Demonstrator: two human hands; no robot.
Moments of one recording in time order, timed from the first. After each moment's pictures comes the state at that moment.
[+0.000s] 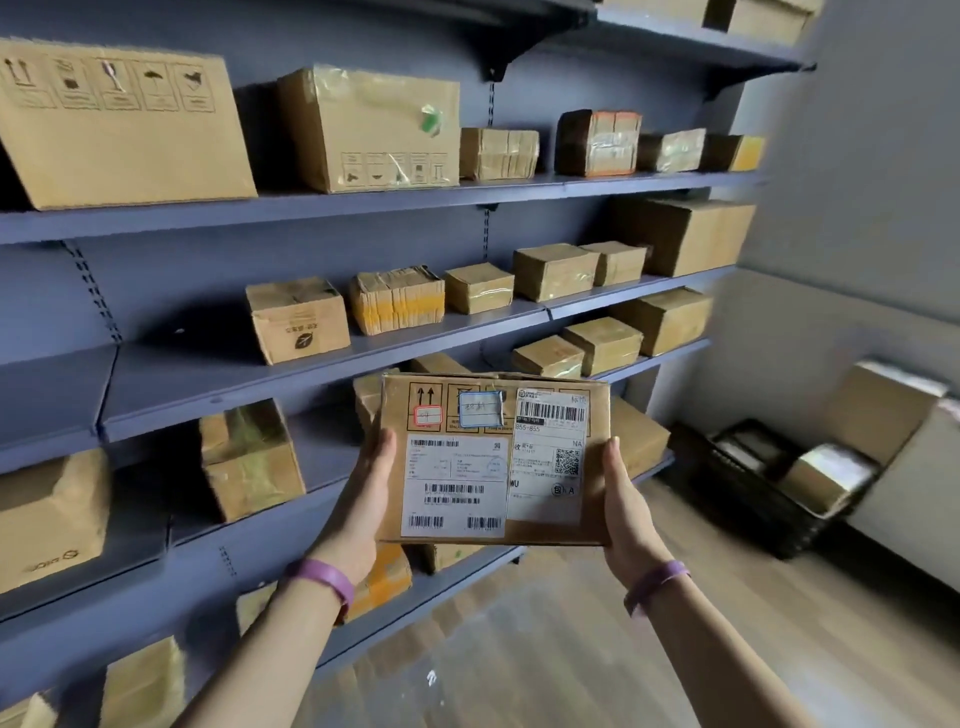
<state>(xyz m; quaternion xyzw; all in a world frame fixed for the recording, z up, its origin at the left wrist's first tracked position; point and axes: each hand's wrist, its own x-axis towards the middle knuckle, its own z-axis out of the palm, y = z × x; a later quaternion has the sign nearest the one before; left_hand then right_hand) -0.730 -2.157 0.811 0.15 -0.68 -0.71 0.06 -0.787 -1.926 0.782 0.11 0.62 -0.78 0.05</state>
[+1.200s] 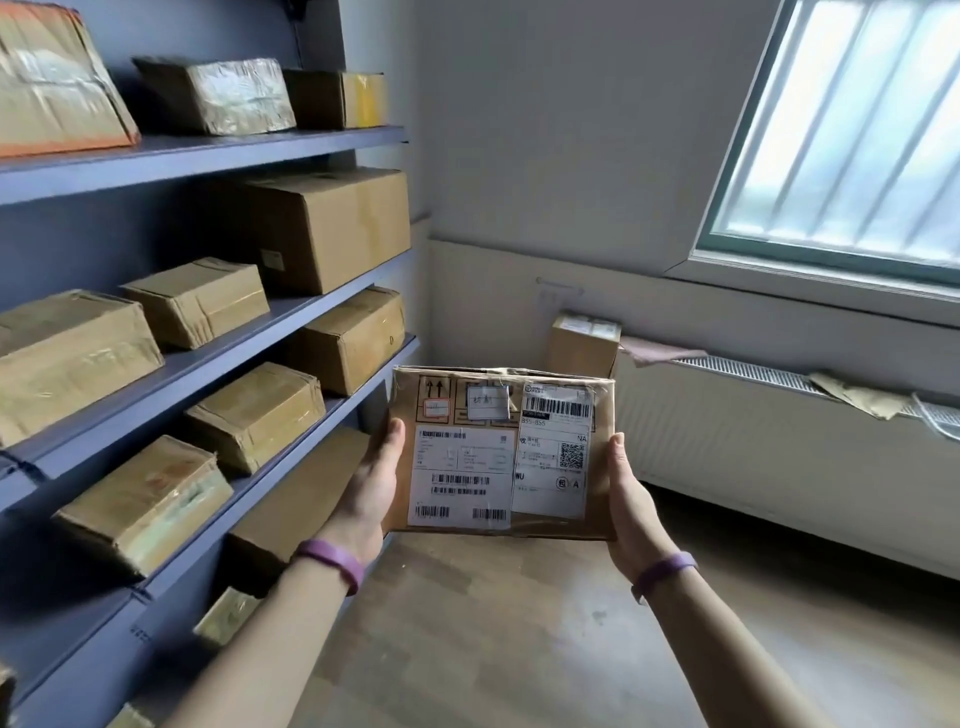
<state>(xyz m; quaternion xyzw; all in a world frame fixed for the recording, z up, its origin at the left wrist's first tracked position) -1.221 -1.672 0.778 -0.03 -0.71 -0.67 -0.22 -1.122 -1.443 0.746 0.29 0.56 -0.76 -0.16</state>
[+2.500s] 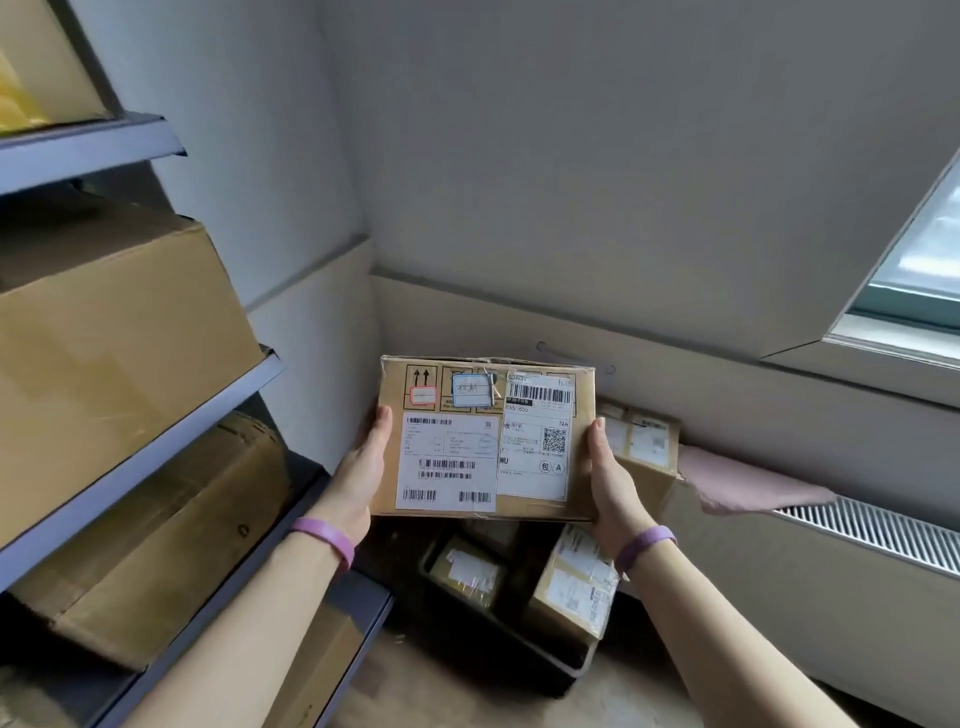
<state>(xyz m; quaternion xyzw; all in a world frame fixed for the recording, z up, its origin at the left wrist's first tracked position) -1.784 -1.268 0.739 0.04 -0.71 -0.66 -0.23 -1.693 -1.031 0.695 0.35 0.57 -0.74 -0.08</state>
